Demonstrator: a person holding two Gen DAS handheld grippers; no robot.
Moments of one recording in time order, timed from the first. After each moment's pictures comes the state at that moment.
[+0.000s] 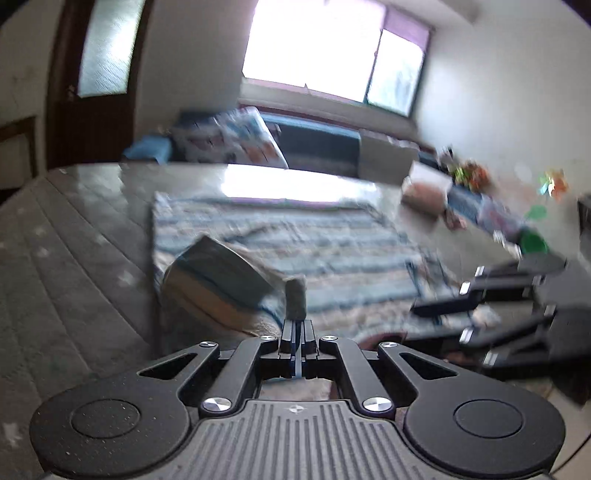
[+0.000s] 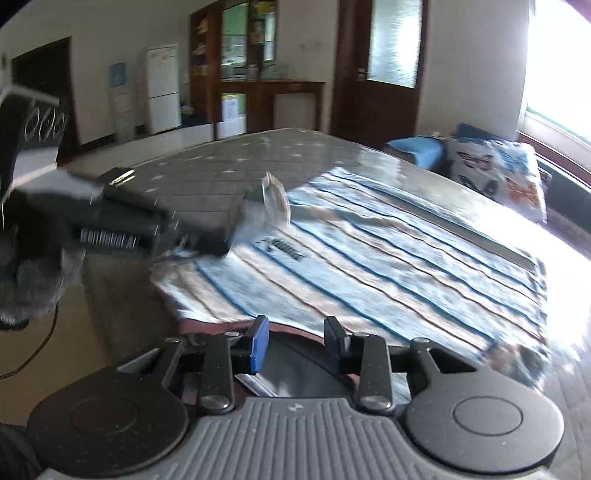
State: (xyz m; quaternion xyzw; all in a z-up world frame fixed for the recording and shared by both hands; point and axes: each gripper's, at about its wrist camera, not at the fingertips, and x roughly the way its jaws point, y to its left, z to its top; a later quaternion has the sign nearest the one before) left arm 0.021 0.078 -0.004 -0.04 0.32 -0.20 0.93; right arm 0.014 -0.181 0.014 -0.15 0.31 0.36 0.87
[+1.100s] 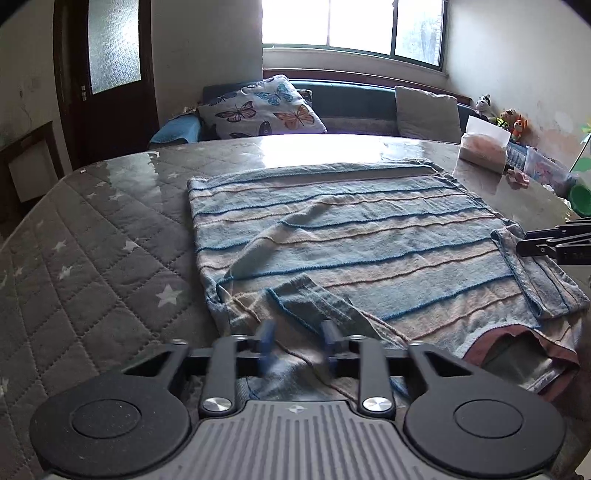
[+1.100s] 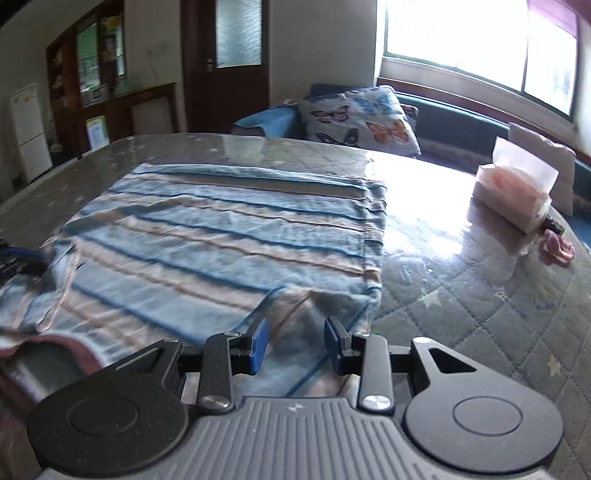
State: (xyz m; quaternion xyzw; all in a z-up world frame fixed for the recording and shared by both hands) left arm 0.092 0.088 -0.017 0.04 0.35 -0.12 0.93; right arm 0.113 -0.289 -0.024 -0.07 0.35 0.16 0.92
